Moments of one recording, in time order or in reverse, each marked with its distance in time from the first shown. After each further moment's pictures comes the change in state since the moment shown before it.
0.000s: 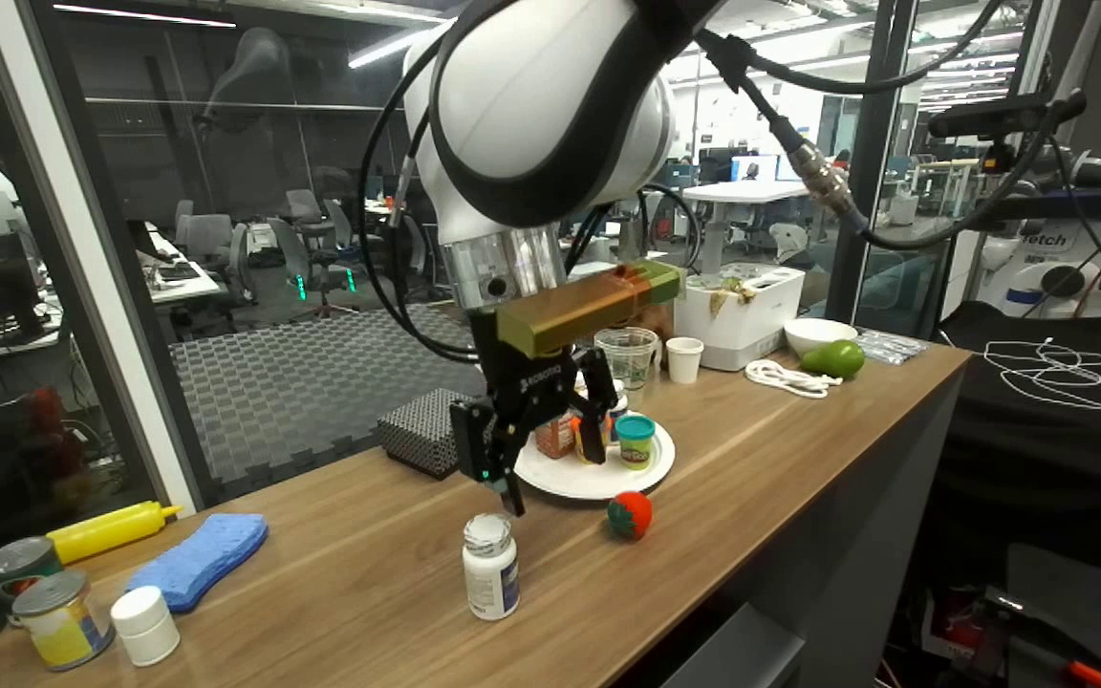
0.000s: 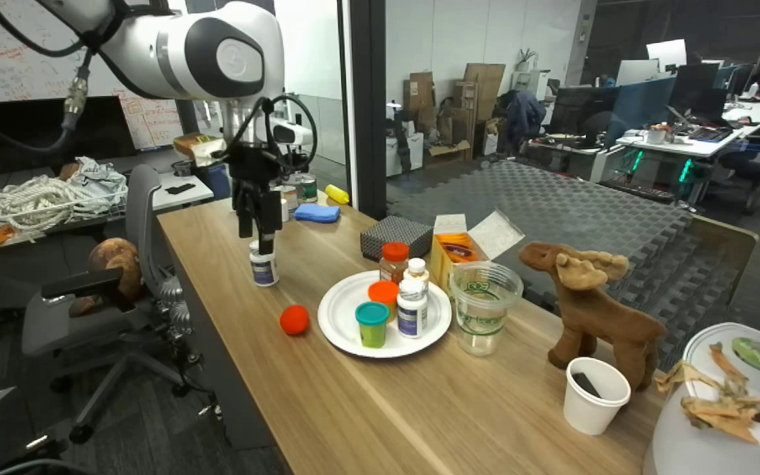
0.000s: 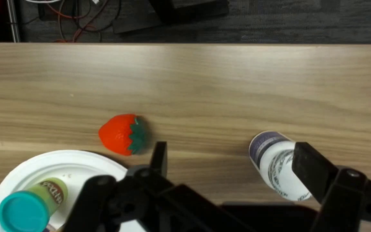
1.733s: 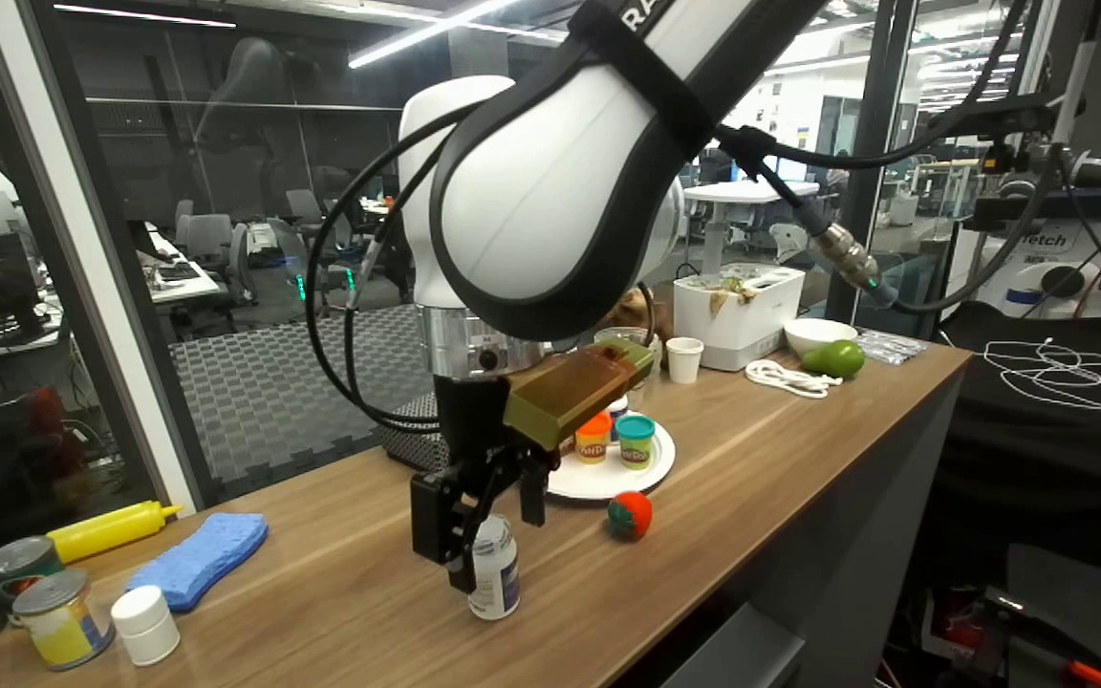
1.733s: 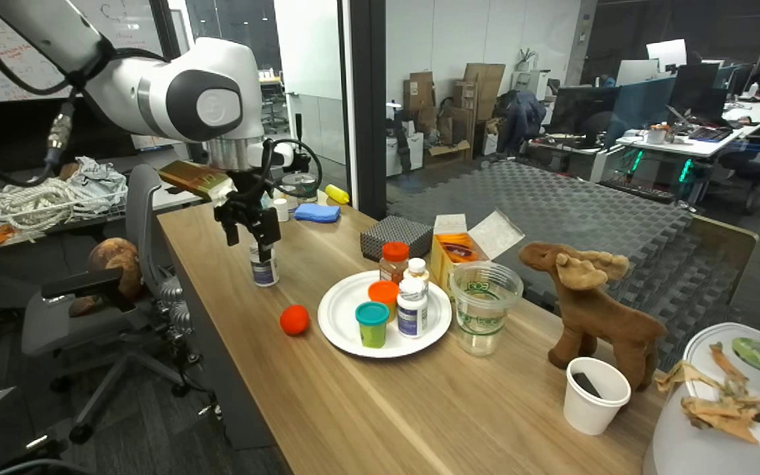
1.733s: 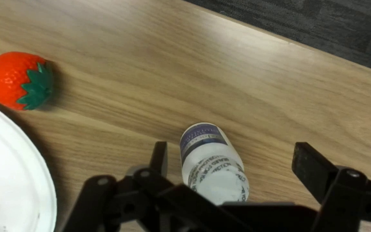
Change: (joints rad) arm 0.012 0.051 0.058 -0.079 0.030 0.296 -0.255
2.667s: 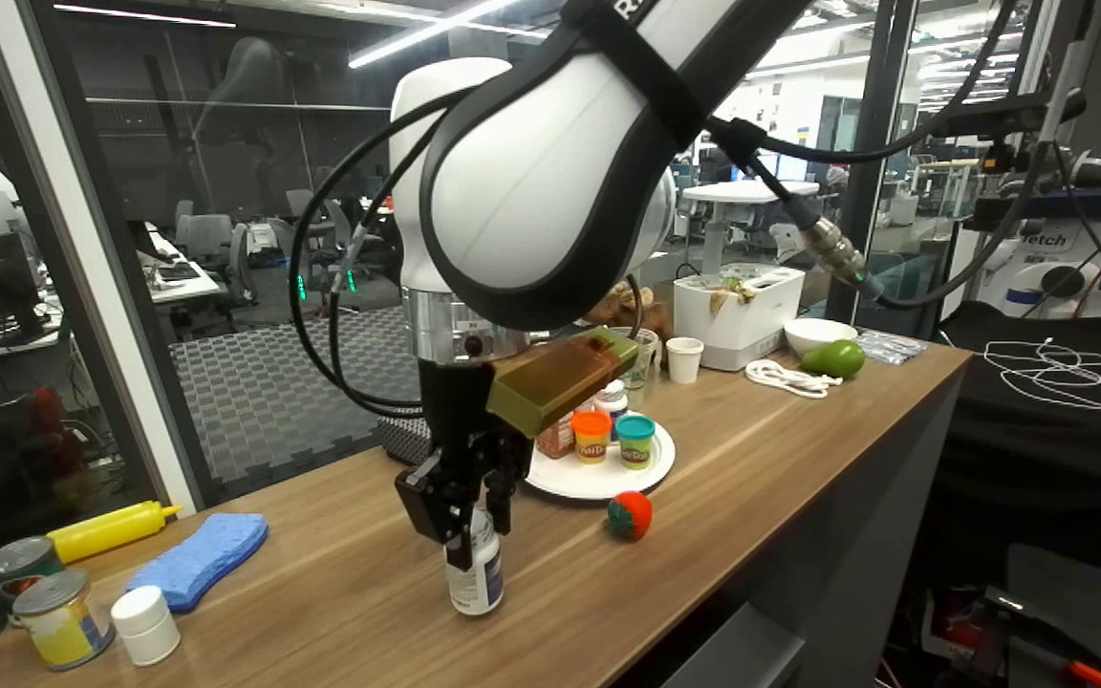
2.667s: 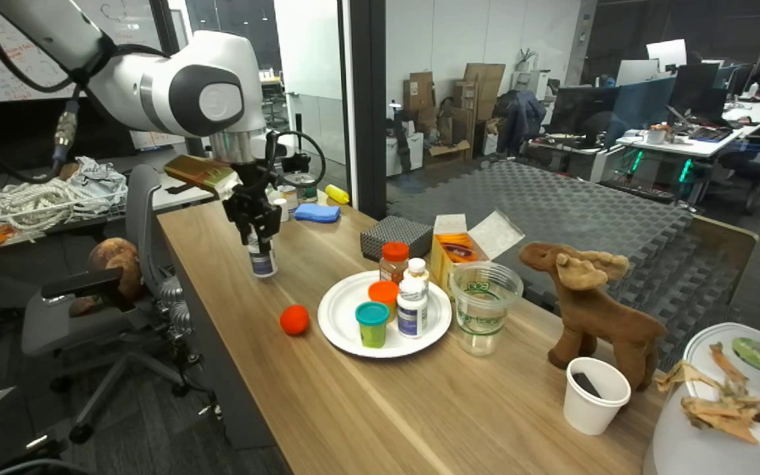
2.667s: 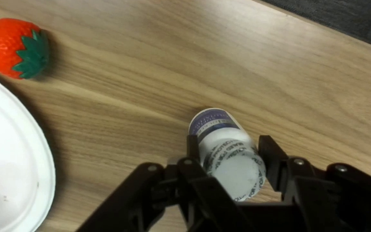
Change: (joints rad) arm 0.003 0.000 -0.001 0.020 -0.015 0.037 0.001
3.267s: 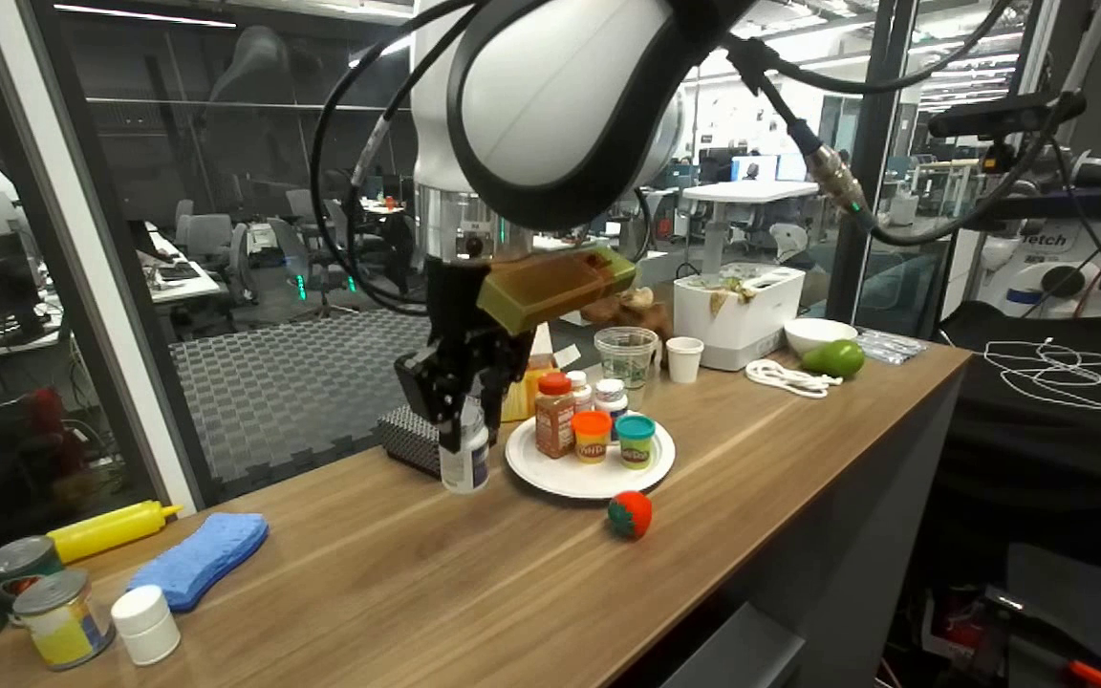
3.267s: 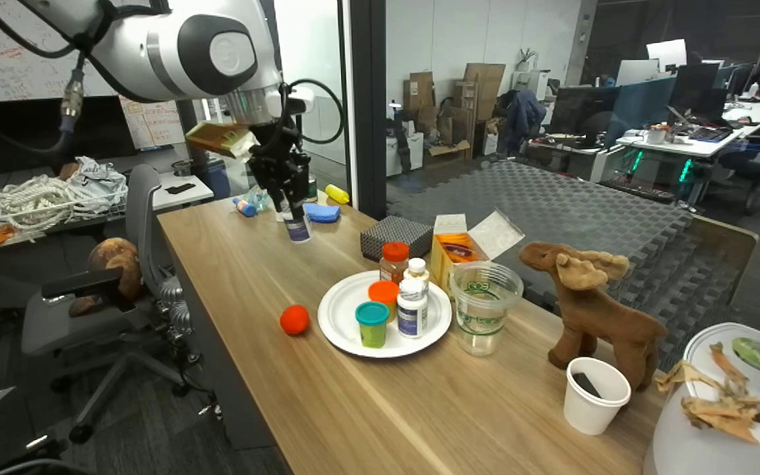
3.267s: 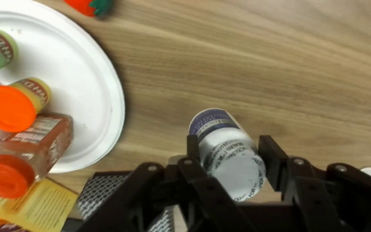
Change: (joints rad) arm 0.000 -0.080 -0.073 0.032 -0.092 0.030 0.106
